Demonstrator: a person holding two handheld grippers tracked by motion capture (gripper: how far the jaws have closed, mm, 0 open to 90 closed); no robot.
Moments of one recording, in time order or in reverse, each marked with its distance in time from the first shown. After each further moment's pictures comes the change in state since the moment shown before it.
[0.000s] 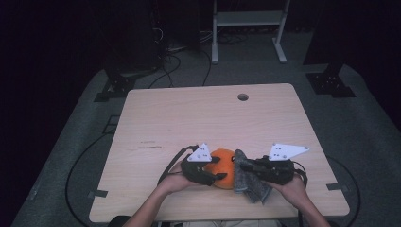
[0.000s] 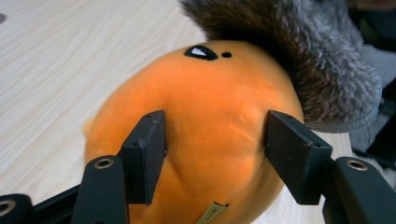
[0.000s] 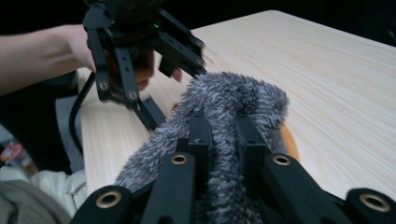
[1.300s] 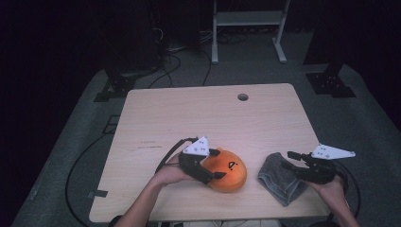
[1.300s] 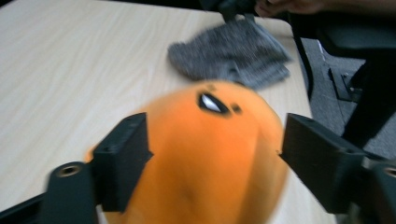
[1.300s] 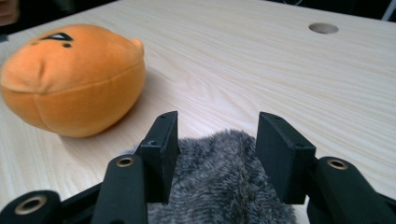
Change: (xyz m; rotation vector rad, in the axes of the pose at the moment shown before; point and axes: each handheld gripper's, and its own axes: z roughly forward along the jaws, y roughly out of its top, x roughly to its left) left arm 0.016 0.029 -0.012 -0.041 -0.070 0.062; right arm -0.062 -0.072 -0.084 0.009 -0.287 0.151
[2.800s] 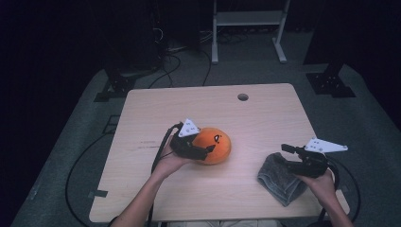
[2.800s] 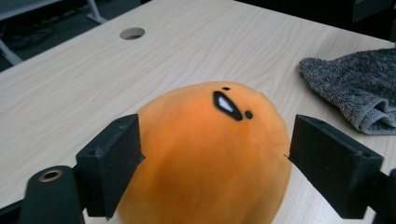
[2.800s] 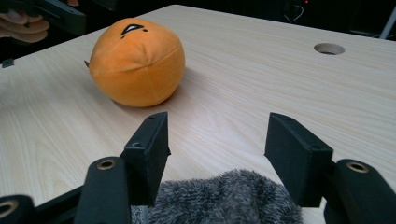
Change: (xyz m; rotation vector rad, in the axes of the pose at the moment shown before) left arm 0.032 -0.012 -0.024 -0.023 0.403 -0.199; right arm 0.004 0.018 0.017 -0.047 0.009 0.020
